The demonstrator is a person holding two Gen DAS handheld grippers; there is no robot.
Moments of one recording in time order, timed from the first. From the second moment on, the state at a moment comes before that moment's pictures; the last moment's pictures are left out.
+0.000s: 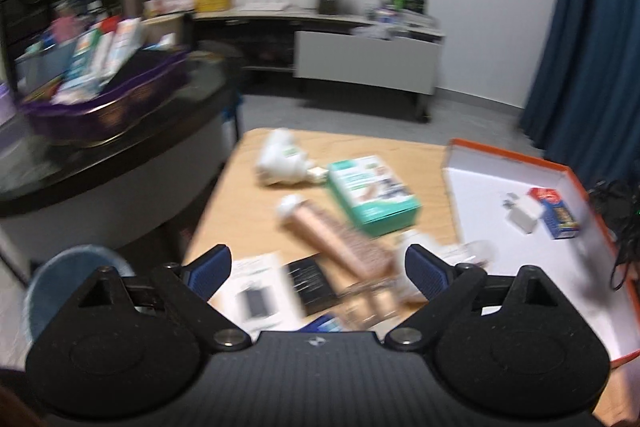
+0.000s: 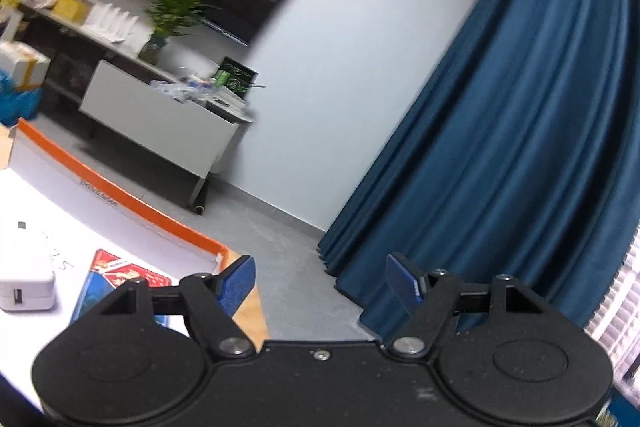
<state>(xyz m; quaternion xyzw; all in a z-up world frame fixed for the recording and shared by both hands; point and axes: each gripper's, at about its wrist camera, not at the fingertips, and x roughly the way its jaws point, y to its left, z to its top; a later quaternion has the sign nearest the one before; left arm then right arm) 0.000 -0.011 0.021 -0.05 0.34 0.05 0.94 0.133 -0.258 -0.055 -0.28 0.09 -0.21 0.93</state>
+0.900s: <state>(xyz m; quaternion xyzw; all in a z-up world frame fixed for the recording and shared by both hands) -0.039 0.016 -0.033 -0.16 0.37 0.08 0.91 -0.013 -0.125 0.000 0.01 0.30 0.17 0.94</state>
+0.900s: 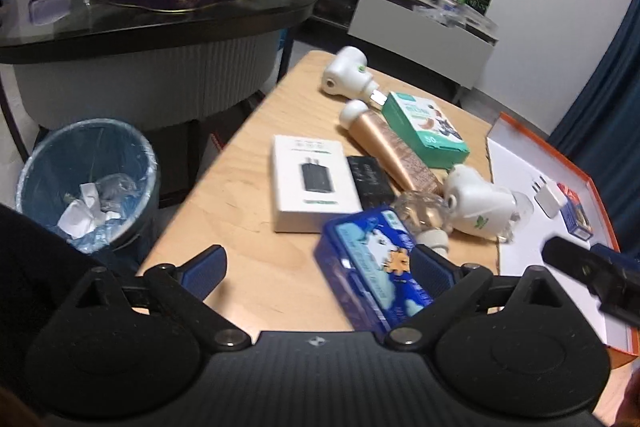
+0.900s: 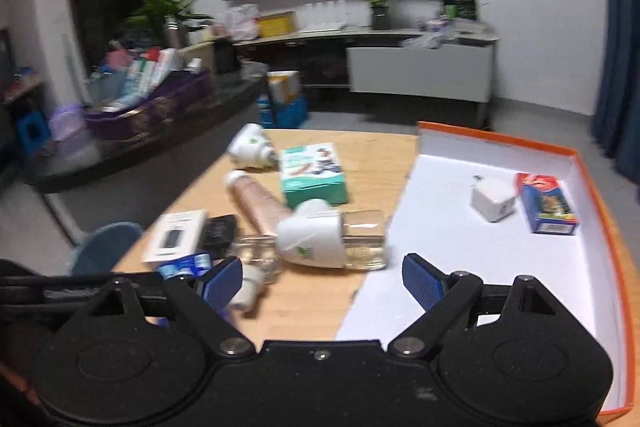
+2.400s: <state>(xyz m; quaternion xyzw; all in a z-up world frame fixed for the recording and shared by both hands) -0.023 0.010 -0.045 -0.04 0.36 -0.04 0.93 0.103 -0.052 -0.046 -0.34 0.34 0.38 0.79</state>
